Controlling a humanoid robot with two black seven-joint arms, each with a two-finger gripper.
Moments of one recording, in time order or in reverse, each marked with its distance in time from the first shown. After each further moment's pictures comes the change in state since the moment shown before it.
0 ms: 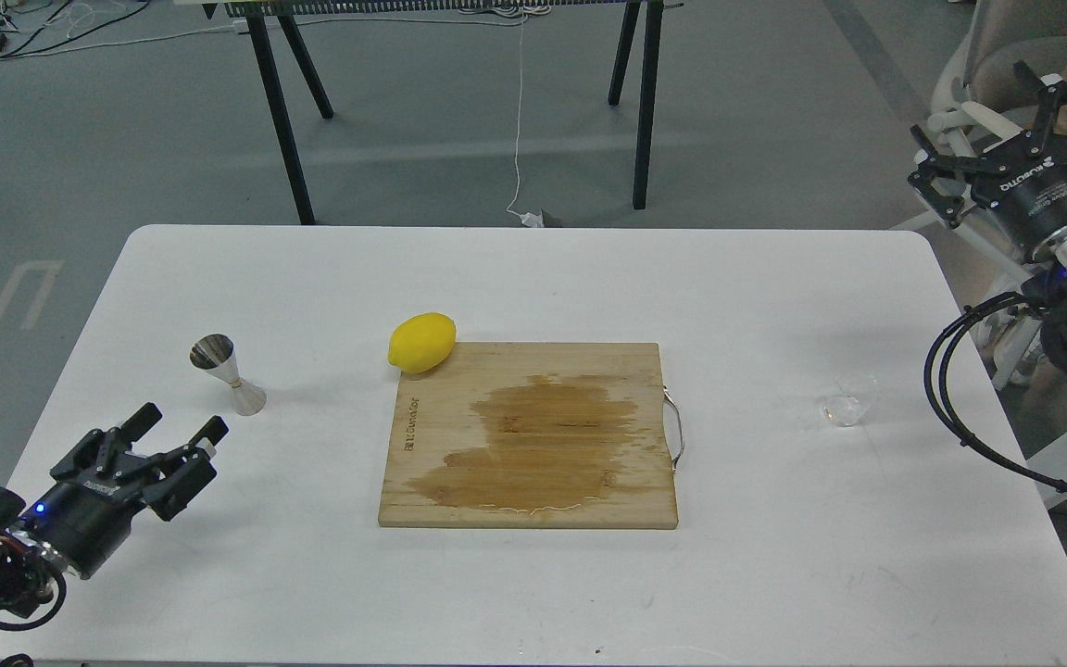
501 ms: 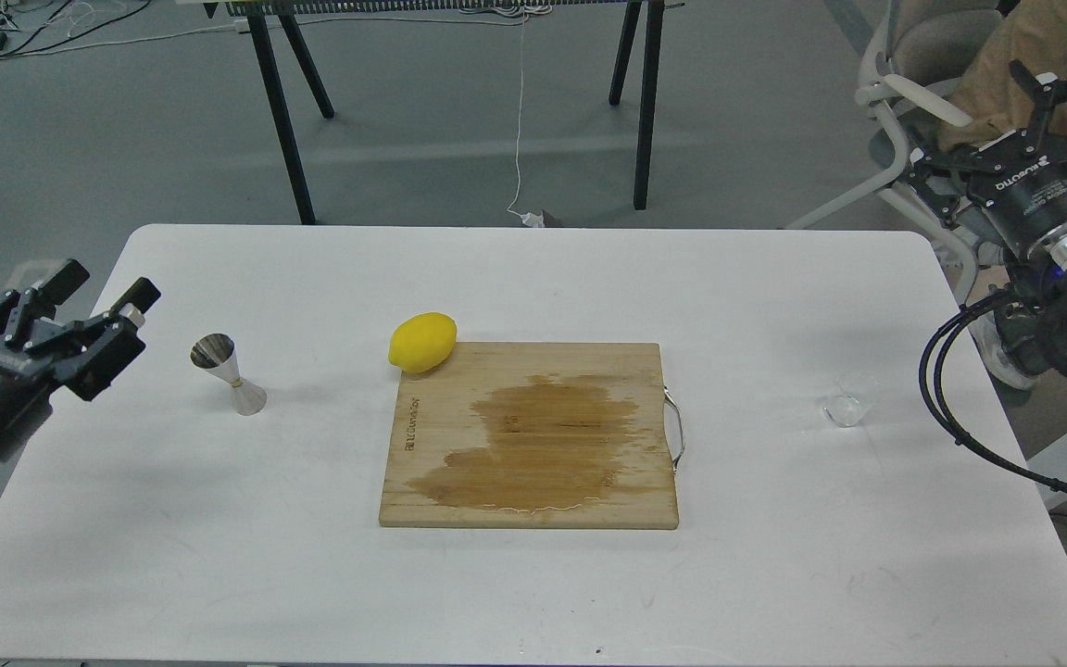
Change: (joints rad) left arm -0.089 0.267 -0.012 -0.261 -0.107 0.000 0.000; right arm 0.004 0.013 -0.008 -0.001 0.000 0.000 0.000
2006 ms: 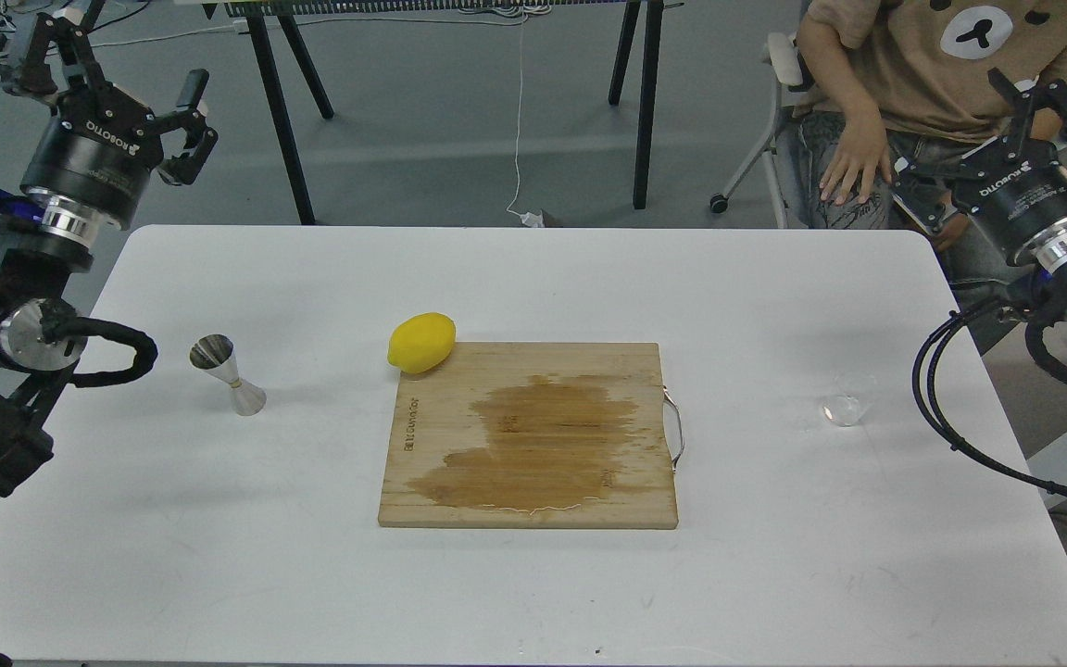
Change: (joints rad) left arm -0.583 -0.486 -0.043 0.512 -1.477 -0.978 0.000; right arm 0.013 -0.002 -0.042 -0.008 -0.006 0.000 0.000
